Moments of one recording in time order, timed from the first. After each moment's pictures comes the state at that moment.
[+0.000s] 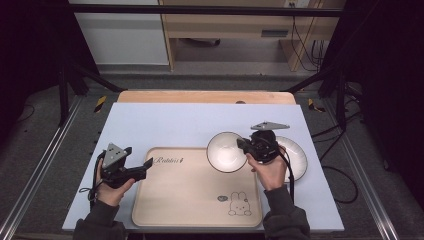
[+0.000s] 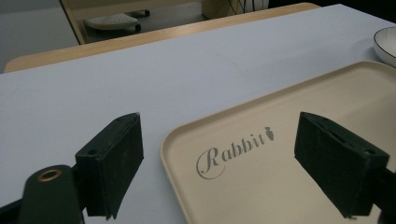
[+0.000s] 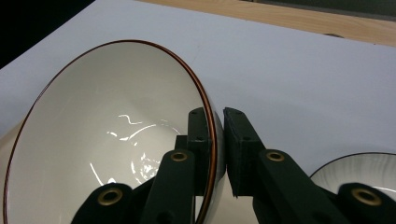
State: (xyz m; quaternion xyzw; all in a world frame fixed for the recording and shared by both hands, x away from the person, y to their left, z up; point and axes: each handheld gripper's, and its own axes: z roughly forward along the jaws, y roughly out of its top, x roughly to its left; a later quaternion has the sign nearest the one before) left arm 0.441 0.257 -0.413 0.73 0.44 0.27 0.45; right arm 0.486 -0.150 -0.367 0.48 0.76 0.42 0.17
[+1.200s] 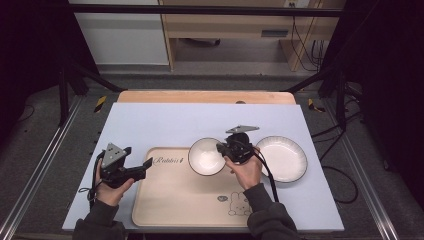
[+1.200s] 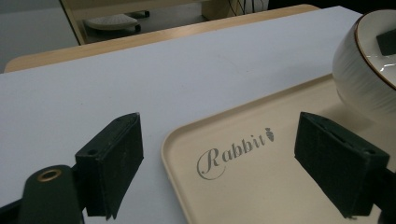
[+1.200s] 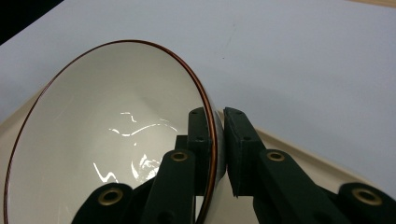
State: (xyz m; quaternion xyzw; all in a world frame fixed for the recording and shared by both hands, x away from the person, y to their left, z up) left arm 0.441 0.259 -0.412 0.73 0.44 0.27 0.45; right arm 0.508 -0.097 -0.406 0.46 0.78 0.40 0.13
